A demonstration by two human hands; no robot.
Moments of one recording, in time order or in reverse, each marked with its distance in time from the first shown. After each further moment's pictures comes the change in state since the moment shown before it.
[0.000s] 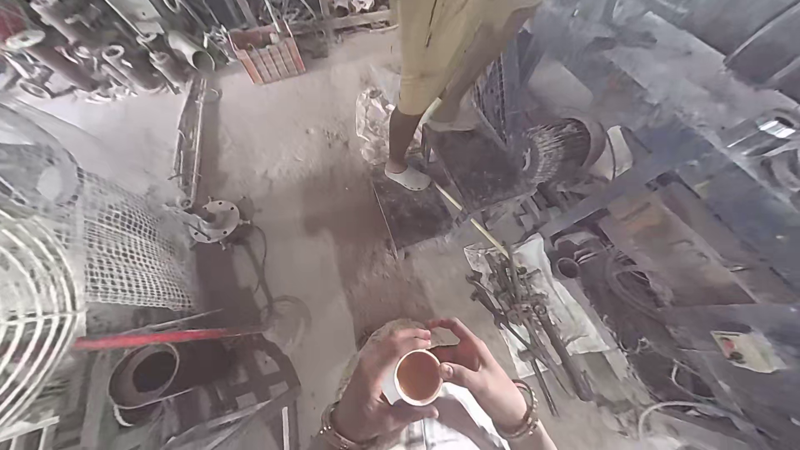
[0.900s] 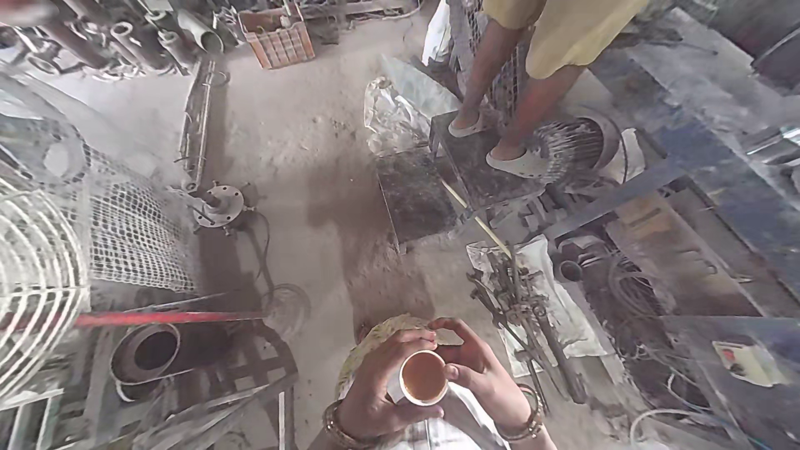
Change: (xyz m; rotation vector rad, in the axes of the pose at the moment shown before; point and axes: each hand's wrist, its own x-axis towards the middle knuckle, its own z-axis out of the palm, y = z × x) left_hand -0.007 0.003 0.014 -0.006 0.040 -0.014; right_hand -0.007 0.005 -0.009 0.026 -0.050 0.004
